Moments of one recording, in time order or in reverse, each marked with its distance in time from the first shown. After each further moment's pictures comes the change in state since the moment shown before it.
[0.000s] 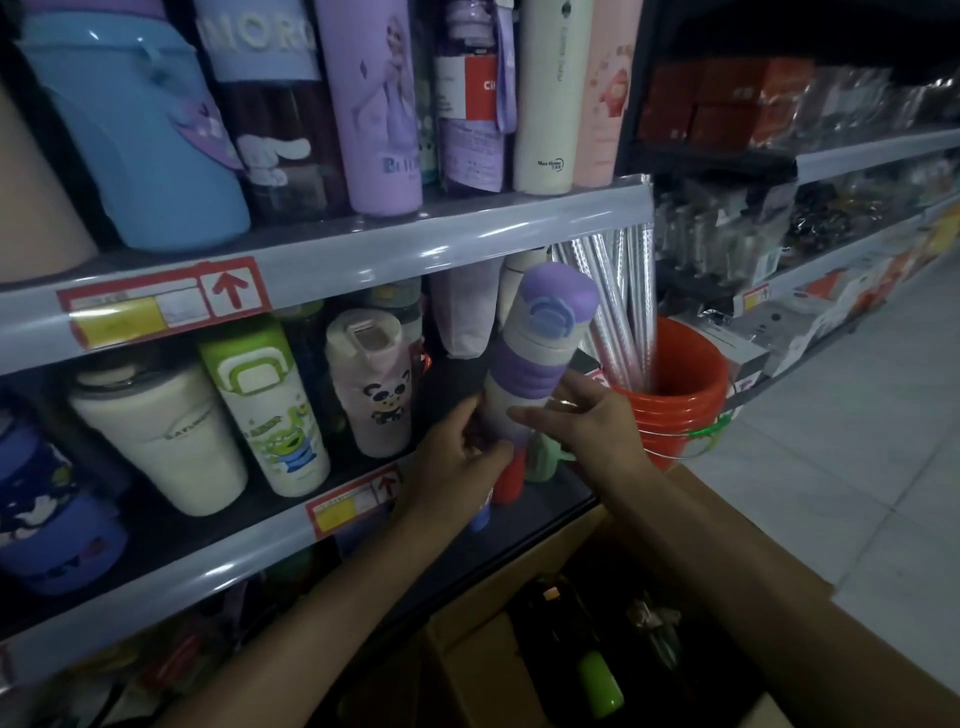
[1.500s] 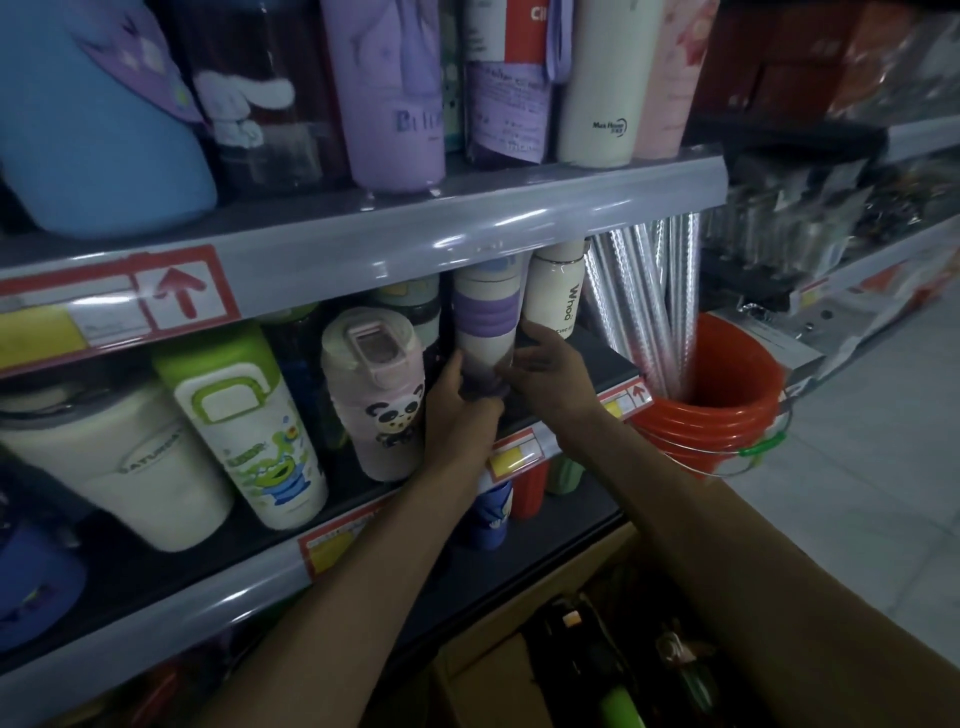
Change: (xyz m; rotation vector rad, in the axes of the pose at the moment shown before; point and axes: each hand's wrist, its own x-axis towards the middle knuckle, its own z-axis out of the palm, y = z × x) left_hand 0.111 -0.033 0.005 -0.272 0.241 -0.155; right_hand 0.122 0.054 0.040 -0.388 0.003 0.059
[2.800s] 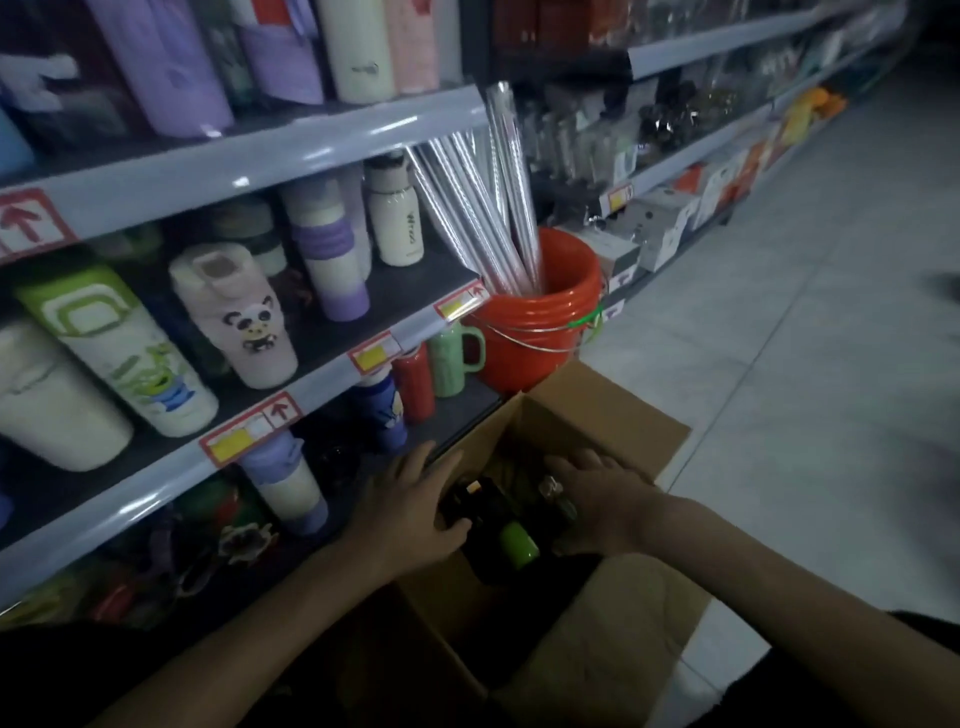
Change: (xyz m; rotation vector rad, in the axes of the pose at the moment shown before) left_hand -0.198 -0.080 -0.009 1.368 -0.705 0.403; right_hand -0.301 0.039 -0.165 -1.151 -0.530 0.339
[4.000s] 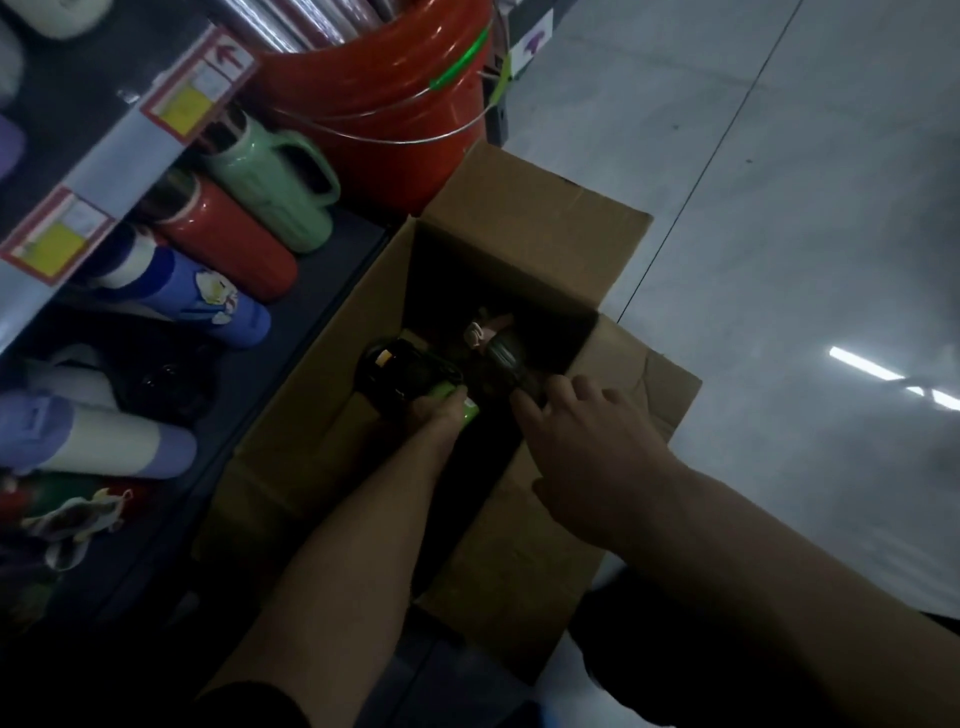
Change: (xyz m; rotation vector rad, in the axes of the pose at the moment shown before) left_hand 0.190 0.079 0.280 -0.835 -0.115 -1.123; right_hand -0.002 0.094 0.079 0.054 0.002 -0.007
